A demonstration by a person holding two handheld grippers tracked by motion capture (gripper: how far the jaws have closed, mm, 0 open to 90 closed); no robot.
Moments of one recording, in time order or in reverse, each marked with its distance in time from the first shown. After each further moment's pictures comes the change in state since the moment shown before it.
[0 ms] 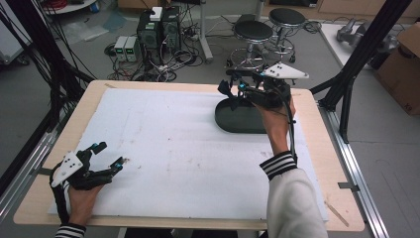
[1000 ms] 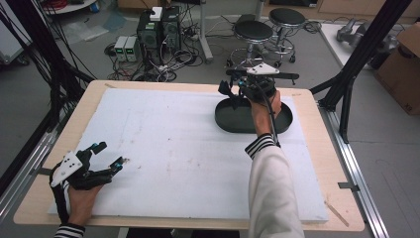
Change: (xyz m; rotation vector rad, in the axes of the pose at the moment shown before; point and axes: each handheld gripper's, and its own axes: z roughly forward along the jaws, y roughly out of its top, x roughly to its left) left arm 0.001 0.000 0.000 -0.004 -0.001 -0.011; right arm -0.024 -0.038 0.086 0.222 -0.200 -0.052
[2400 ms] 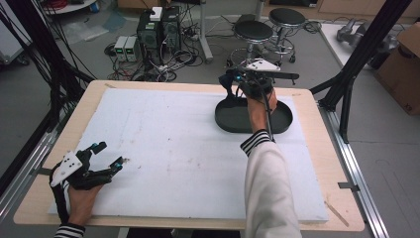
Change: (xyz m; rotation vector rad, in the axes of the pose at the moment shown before) left arm 0.000 0.000 0.000 0.002 0.002 -0.003; right arm 0.001 0.007 0.008 -0.066 0.055 0.085
